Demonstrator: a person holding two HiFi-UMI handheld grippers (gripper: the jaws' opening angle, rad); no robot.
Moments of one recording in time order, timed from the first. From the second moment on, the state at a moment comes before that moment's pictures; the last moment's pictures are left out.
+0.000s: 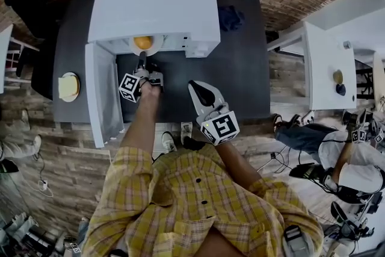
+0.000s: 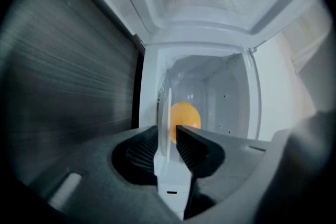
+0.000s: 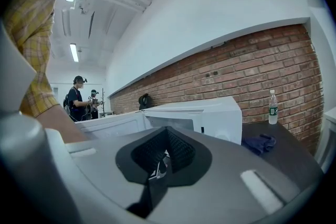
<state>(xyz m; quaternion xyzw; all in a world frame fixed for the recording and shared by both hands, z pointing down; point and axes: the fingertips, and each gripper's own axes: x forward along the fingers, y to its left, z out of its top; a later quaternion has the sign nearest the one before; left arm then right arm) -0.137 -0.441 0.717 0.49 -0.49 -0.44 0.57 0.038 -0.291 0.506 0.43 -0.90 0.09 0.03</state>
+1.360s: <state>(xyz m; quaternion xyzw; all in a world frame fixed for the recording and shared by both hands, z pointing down) -0.140 -0.360 0.645 0.56 -0.45 -0.41 0.57 0.015 -0.265 0.490 0.44 -0.89 0.09 0.00</state>
